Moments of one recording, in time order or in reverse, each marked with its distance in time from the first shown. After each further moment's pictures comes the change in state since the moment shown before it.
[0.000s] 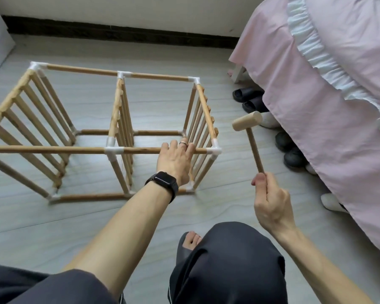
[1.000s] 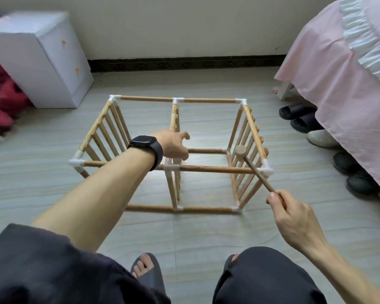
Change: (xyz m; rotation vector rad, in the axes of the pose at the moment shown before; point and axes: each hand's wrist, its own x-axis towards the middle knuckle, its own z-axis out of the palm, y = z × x) left_hand 0.002 -0.163 -0.089 -0.271 -0.394 -0.225; right_hand 0.009 -0.047 0.037 0.090 -0.221 -0.021
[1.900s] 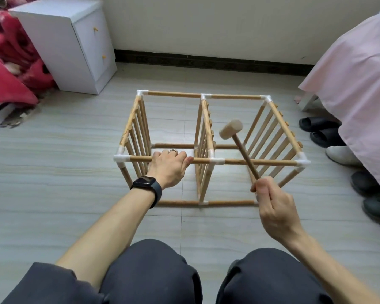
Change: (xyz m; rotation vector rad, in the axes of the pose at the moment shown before) left_hand -0.013 -0.066 0.110 0.048 0.438 -0.032; right_hand 0.022 -0.071 0.044 0.244 0.013 -0.376
